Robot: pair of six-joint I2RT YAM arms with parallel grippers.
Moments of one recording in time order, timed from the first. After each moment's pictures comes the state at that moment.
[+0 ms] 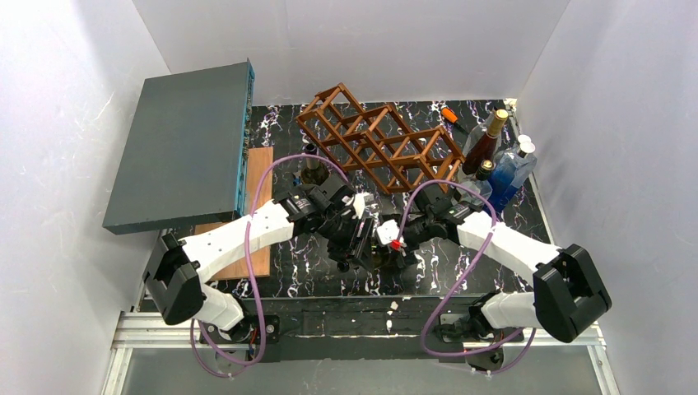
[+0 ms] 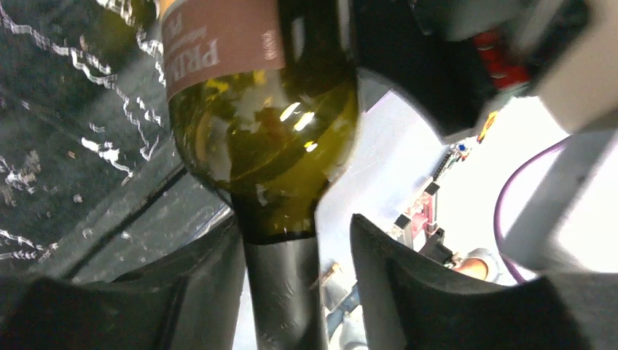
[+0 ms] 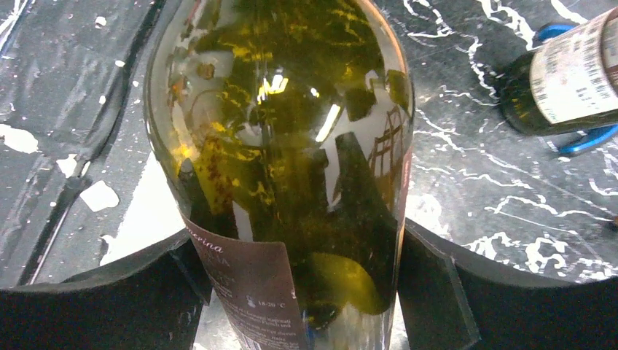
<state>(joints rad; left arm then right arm) -0.90 1.43 1.15 -0.81 0.53 -0.64 0.63 1.28 0.75 -0.49 -0.86 -1.24</state>
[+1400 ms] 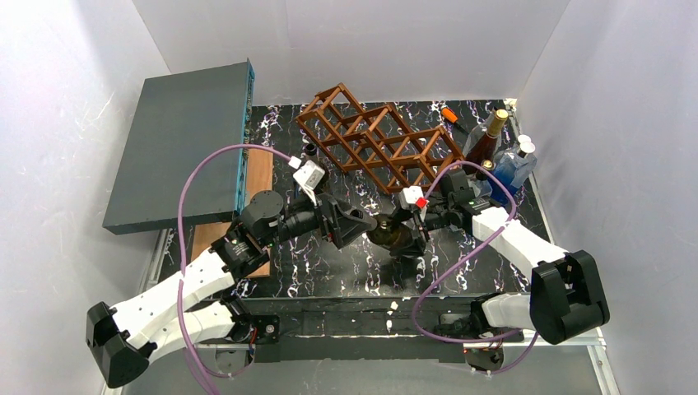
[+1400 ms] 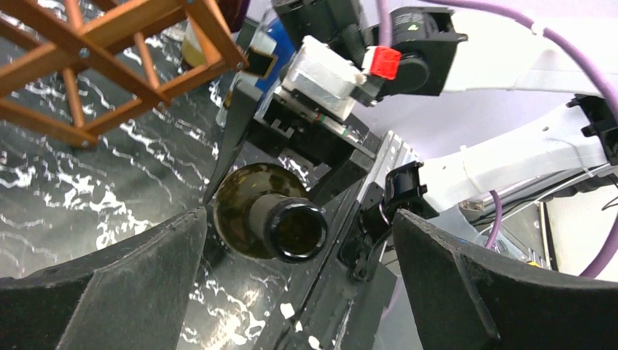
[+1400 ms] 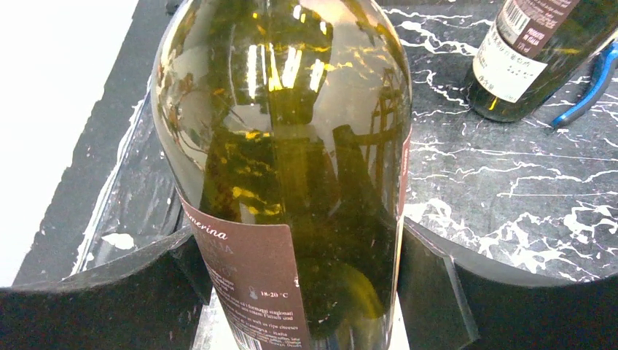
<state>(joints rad) -0.85 0.89 0.76 0.04 0.27 -0.51 0.40 1.28 0.74 -0.43 -1.21 -0.90</state>
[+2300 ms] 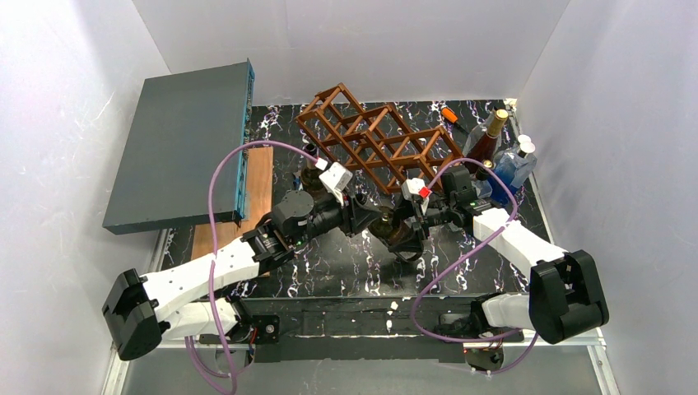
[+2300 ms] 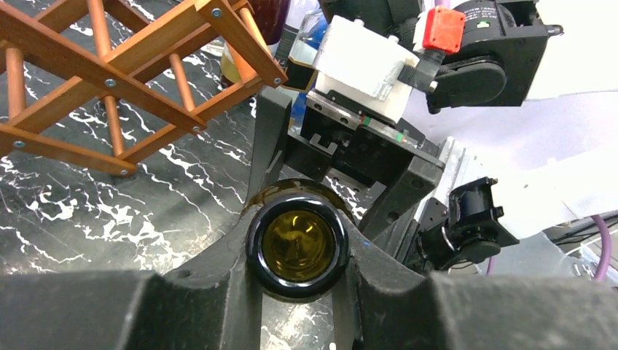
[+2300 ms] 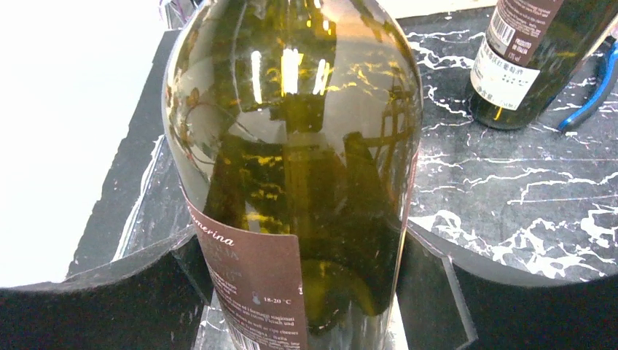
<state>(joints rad) -0.96 1.09 0.76 0.24 0.10 -0.35 0.37 1.28 0.72 -0.26 -1.29 -0.66</state>
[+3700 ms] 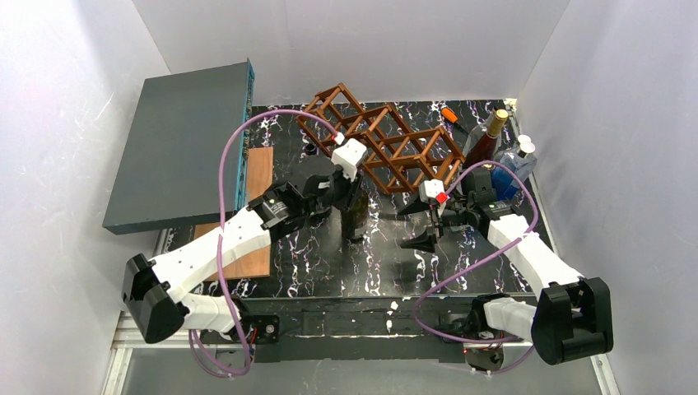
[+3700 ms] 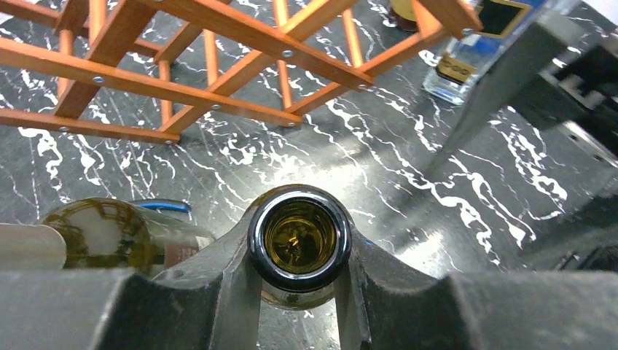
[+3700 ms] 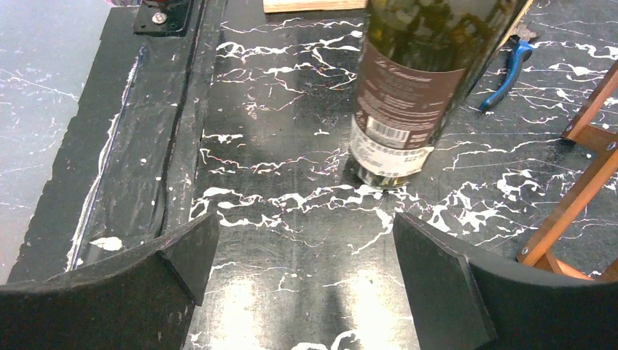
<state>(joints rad) -0.88 1.26 1.12 -0.28 -0.12 -0.06 0.25 1.15 0.72 -0.44 -1.26 -0.86</state>
